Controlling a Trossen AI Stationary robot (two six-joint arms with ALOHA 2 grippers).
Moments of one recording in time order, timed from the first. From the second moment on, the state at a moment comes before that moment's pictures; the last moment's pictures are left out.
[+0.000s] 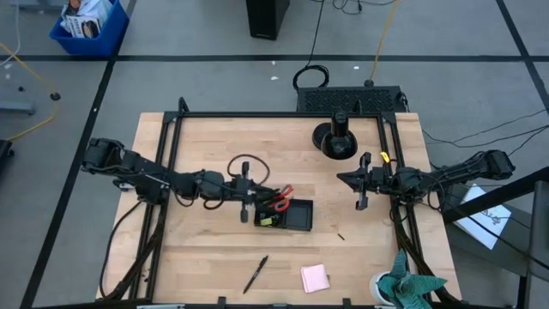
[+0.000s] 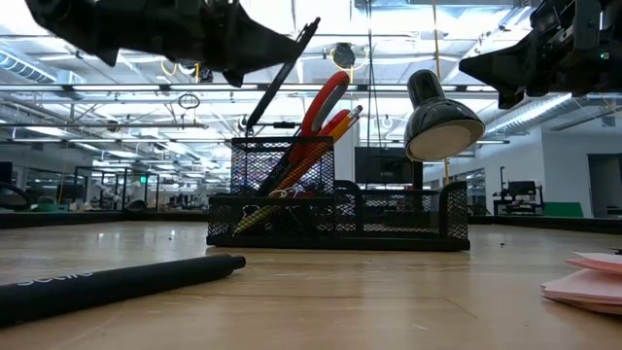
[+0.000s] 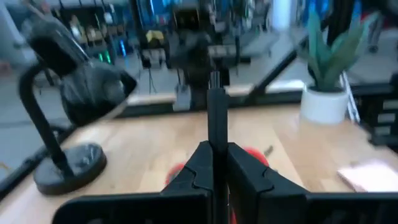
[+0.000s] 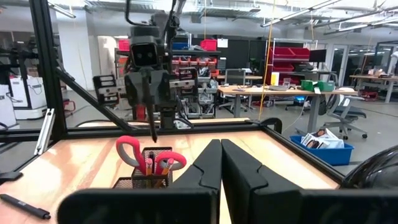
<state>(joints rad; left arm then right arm) -0.16 1.44 0.59 0.76 -0.15 0.08 0.18 0.52 0.02 0.65 0.34 -0.05</state>
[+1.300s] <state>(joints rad) -0.12 1.81 0.55 1.11 -0.13 -0.03 0.18 0.52 0.02 0.65 0.34 -0.06</state>
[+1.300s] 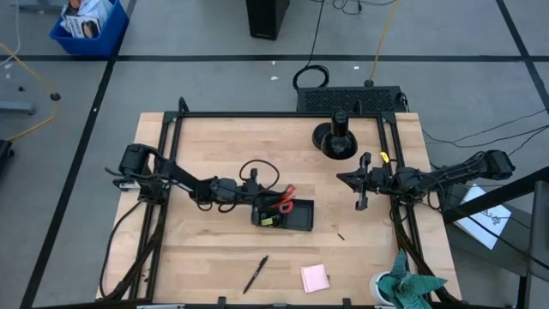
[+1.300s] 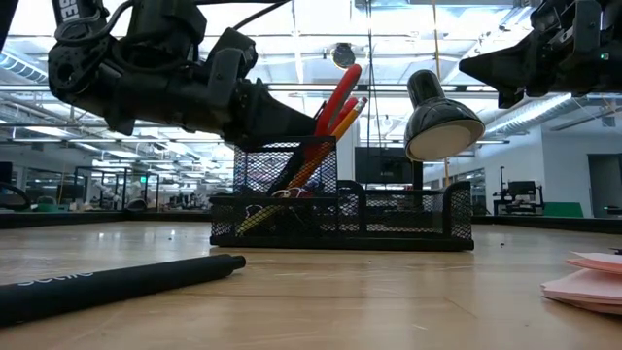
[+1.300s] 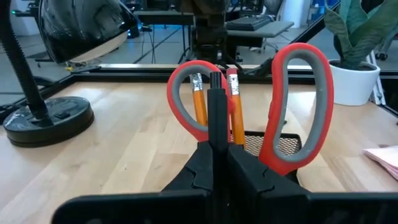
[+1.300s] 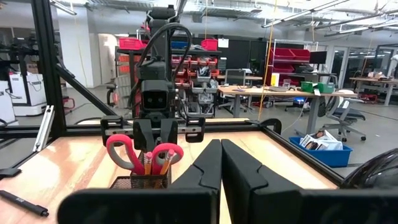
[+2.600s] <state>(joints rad) -0.54 1.50 1.02 -0.26 -0.74 -0.57 0.18 0.52 0.02 0.66 0.34 -0.07</state>
